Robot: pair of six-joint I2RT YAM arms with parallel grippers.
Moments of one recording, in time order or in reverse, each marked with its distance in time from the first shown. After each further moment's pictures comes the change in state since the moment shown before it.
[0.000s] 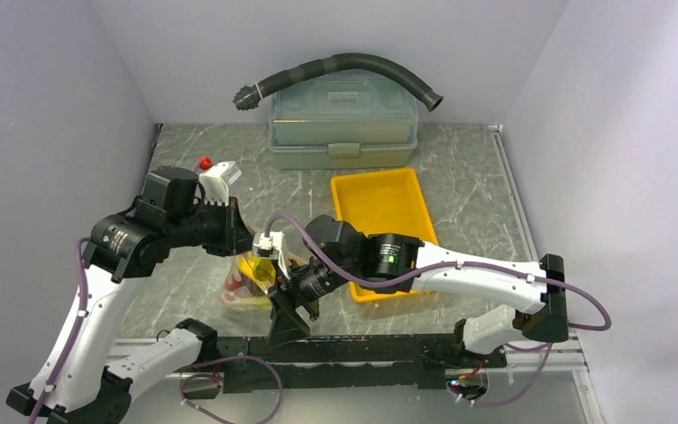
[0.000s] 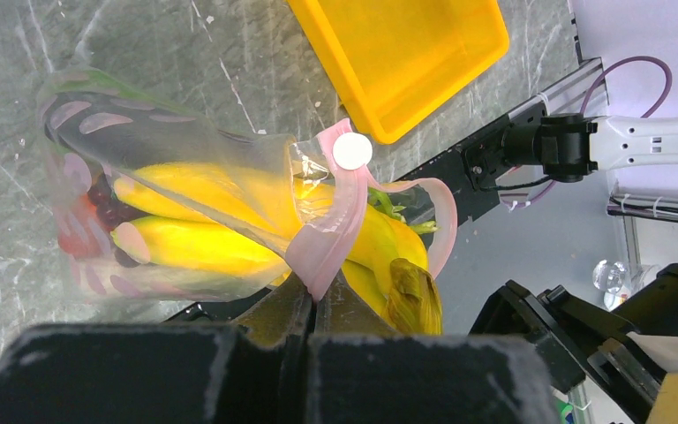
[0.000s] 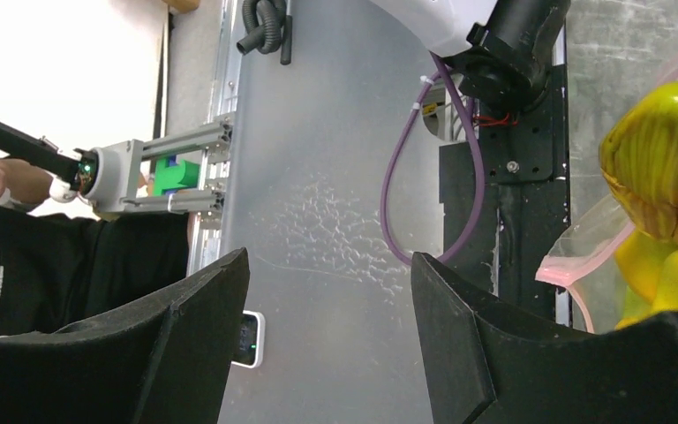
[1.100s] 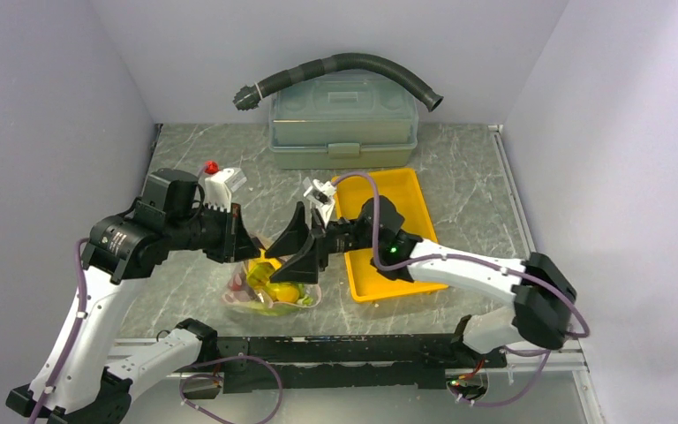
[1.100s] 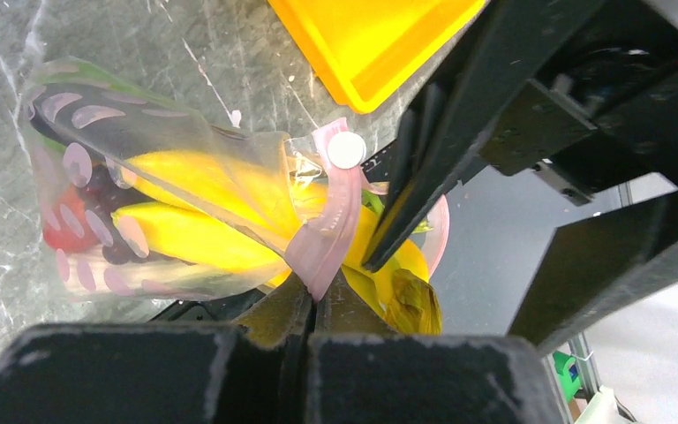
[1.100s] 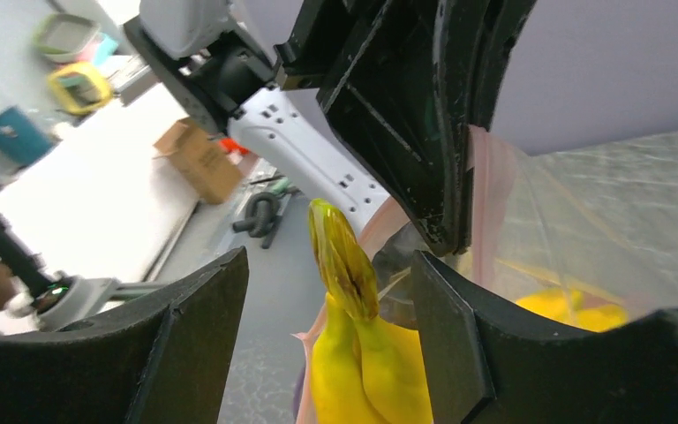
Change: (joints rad) left arm 0.000 -0.005 0.000 -0.037 0.096 0.071; right arm -0.305 0.016 -0.460 1.217 -0.231 0.266
